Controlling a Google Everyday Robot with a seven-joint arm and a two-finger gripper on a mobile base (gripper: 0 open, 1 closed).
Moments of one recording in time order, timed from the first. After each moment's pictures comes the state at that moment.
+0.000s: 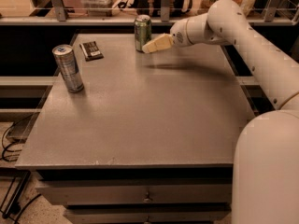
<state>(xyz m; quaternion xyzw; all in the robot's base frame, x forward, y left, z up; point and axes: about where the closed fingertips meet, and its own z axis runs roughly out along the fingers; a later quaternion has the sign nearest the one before) 0.824 -0.037 0.884 -0.39 0.75 0.21 0.49</state>
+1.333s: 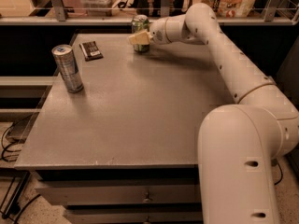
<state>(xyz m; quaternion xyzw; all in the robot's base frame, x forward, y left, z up) 0.861 0.043 0.880 -0.41 0.71 0.27 0.51</state>
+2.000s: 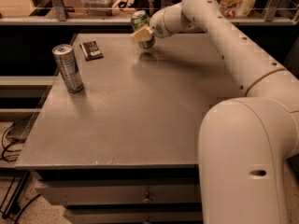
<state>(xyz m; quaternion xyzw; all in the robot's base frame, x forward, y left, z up) 0.848 0.033 0.900 -0.46 0.72 0.18 0.49</state>
